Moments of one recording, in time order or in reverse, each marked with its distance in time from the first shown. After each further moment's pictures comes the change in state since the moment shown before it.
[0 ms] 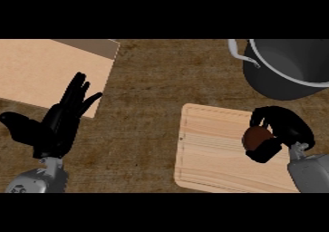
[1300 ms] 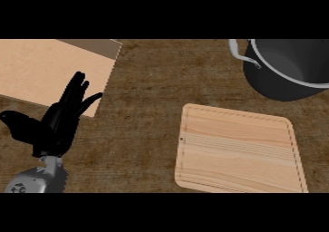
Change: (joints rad) left arm -0.008 -0.004 0.014 0.009 -0.010 -0.012 0.000; right arm -0.029 -0.403 -0.640 -0.264 -0.224 -0.075 -0.064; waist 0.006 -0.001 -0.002
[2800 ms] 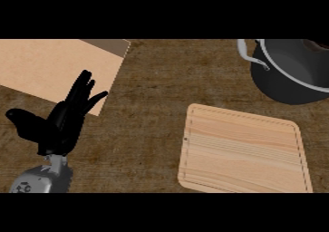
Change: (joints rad) left arm -0.017 -0.028 -0.011 -0.006 -0.020 -0.019 0.019; right arm -0.655 0.163 0.239 0.874 0.115 -0.141 -0.004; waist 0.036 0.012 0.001
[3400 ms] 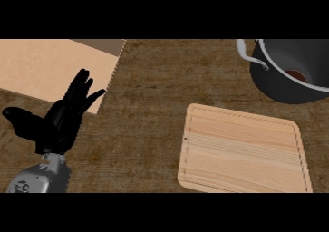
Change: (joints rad) left arm -0.007 0.006 0.015 0.003 0.004 -0.010 0.001; right arm -0.062 0.063 -0.212 0.173 -0.155 -0.211 -0.153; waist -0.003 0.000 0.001
